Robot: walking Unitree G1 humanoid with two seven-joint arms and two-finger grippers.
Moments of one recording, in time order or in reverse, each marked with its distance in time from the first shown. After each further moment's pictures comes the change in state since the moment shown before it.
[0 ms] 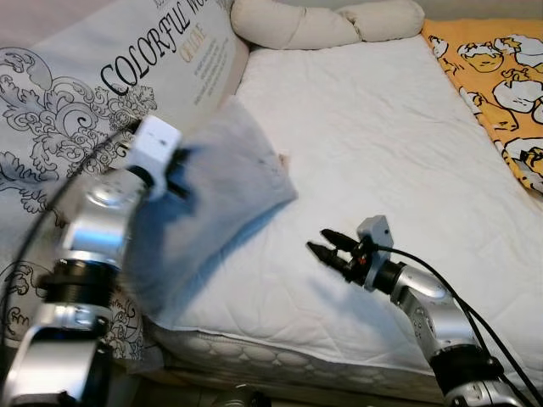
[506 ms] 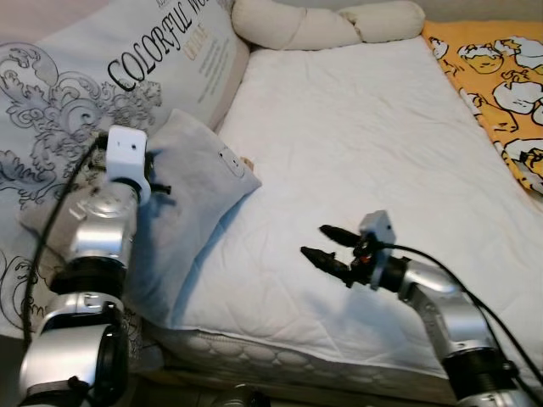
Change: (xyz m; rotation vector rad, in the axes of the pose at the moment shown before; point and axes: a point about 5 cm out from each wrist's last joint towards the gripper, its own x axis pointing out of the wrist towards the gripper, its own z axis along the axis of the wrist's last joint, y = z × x) left arm 0.012 0.004 -0.045 -0.314 0.075 0.341; right arm -0.007 0.005 0.023 -0.033 0.005 0.078
